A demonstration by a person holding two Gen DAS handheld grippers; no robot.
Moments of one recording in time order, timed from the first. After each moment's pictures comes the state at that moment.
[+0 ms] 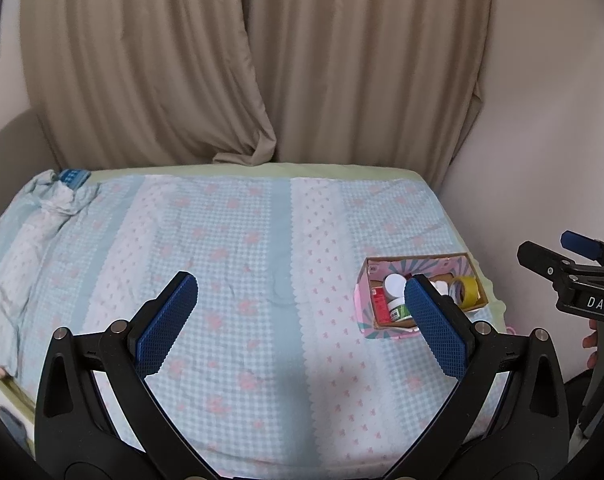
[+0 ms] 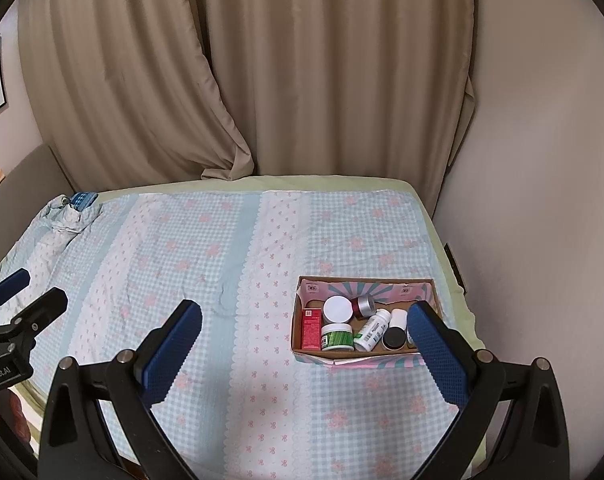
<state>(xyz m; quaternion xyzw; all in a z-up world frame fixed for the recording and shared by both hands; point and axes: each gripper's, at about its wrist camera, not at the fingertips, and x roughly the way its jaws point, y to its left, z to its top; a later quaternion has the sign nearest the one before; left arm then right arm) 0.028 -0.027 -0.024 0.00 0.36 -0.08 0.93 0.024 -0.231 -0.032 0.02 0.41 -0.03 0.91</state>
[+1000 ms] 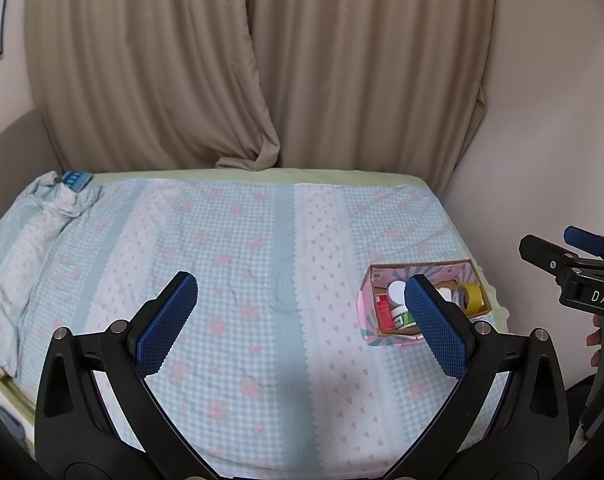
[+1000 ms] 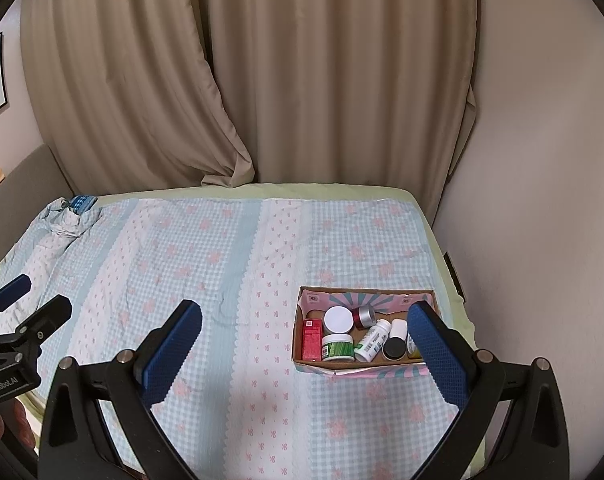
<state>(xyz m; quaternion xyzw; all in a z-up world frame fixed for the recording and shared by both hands) 0.032 -0.022 -0.023 -0.01 0.35 -0.07 0.93 0.038 -0.232 -0.027 0.01 0.40 -0.03 0.92</state>
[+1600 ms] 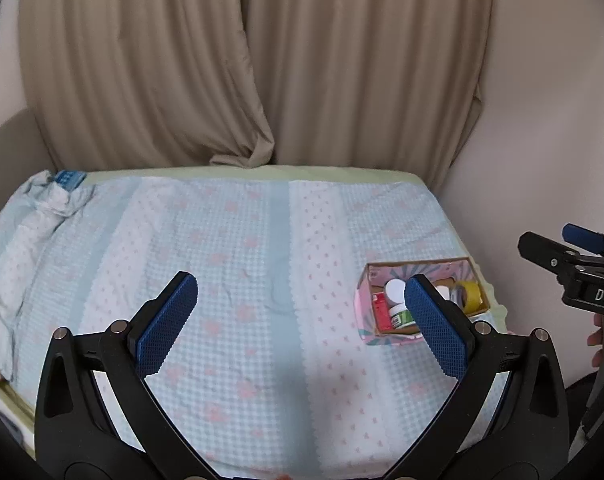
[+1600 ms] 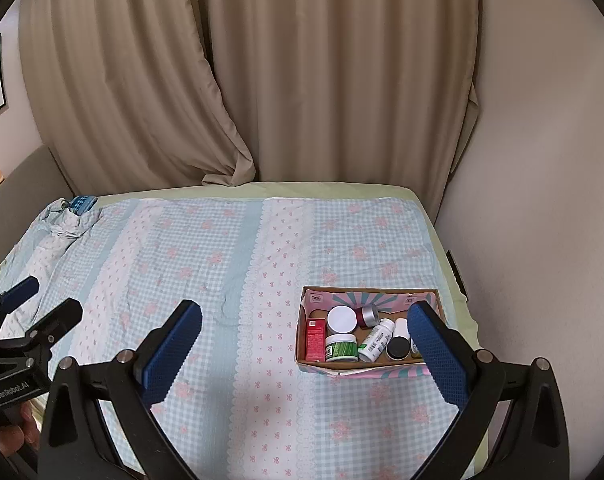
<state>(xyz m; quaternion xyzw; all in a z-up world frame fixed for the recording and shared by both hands) 0.043 -0.022 -0.035 -0.01 0.36 -0.08 0.93 0.044 -0.233 -0.030 0.01 0.40 -0.02 0.92</state>
